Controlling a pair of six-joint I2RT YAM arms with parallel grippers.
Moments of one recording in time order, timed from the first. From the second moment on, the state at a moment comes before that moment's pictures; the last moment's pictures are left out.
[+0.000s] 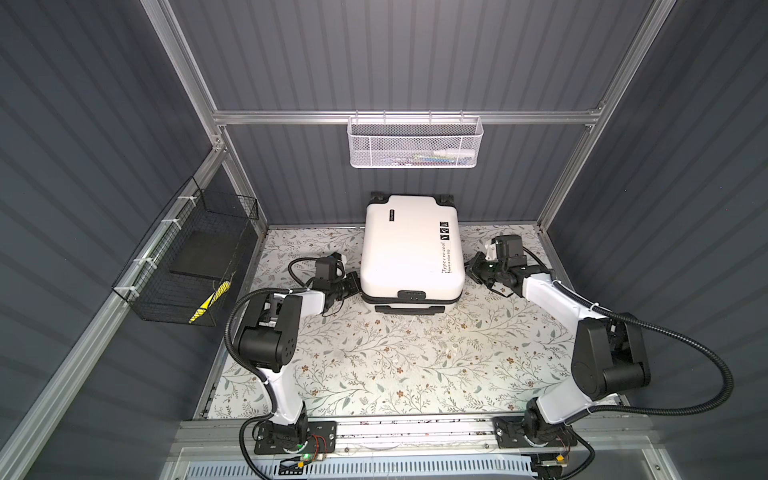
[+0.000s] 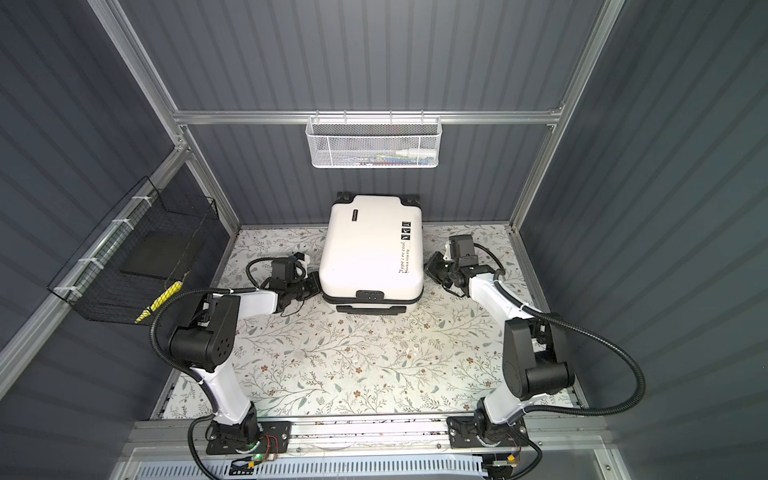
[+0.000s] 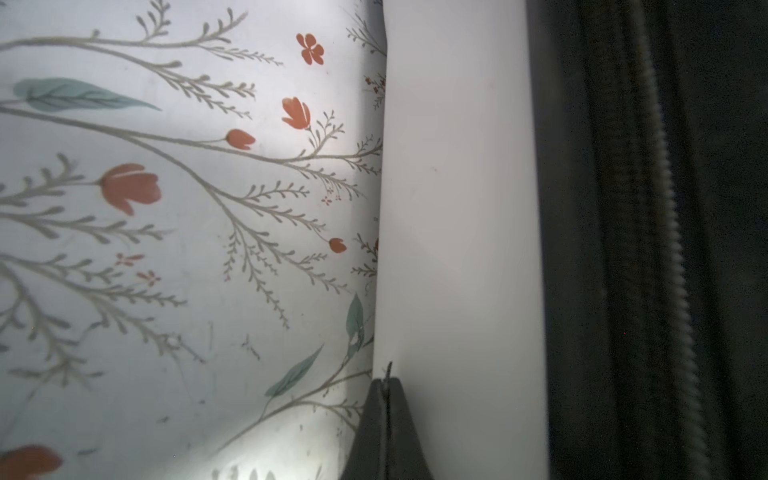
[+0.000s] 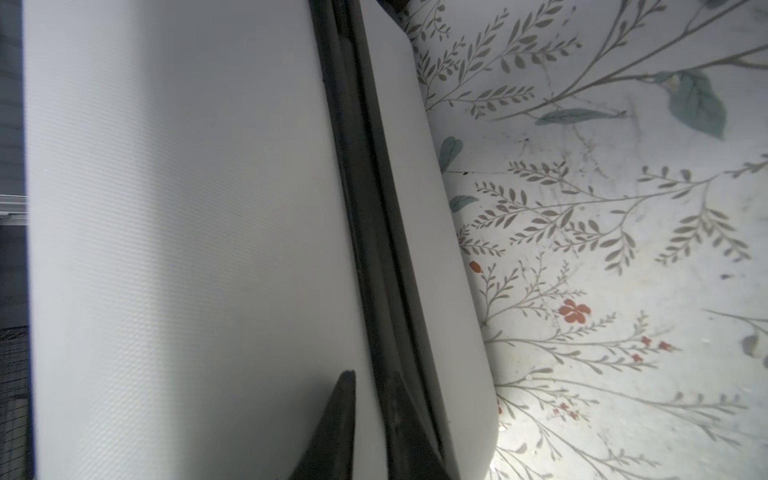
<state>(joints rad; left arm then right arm) -0.23 1.84 0.92 0.25 0.45 -0.59 0.20 1.60 1.09 -0.24 -0.35 0.81</state>
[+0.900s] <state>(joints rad) -0.27 1.66 0.73 0.35 0.36 -0.62 0.26 1.42 0.93 -0.24 -0.27 0.80</state>
